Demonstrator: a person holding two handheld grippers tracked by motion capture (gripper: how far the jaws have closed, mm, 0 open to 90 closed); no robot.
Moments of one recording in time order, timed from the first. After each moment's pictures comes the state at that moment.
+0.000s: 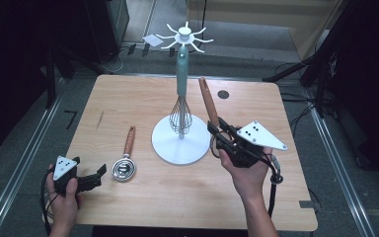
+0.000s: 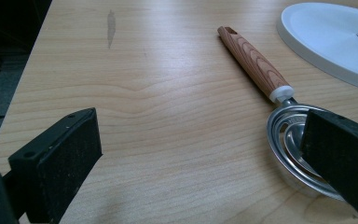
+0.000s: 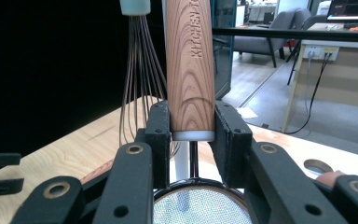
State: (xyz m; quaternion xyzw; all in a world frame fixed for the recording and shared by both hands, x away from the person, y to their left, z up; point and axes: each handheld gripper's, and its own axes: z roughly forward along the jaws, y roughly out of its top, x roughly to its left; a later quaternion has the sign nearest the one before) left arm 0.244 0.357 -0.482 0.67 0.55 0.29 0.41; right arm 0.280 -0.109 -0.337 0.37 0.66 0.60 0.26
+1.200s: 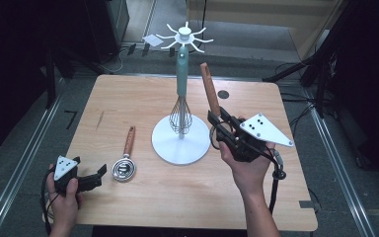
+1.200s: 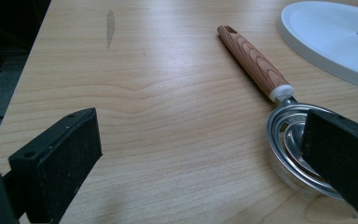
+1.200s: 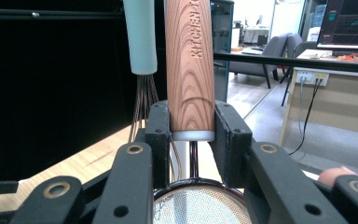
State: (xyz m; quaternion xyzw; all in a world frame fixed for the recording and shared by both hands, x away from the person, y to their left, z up) left arm 0.244 0.356 -0.482 0.67 0.55 0.29 0.41; right arm 0.278 -0.106 -0.309 0.36 0.64 0.62 0.28
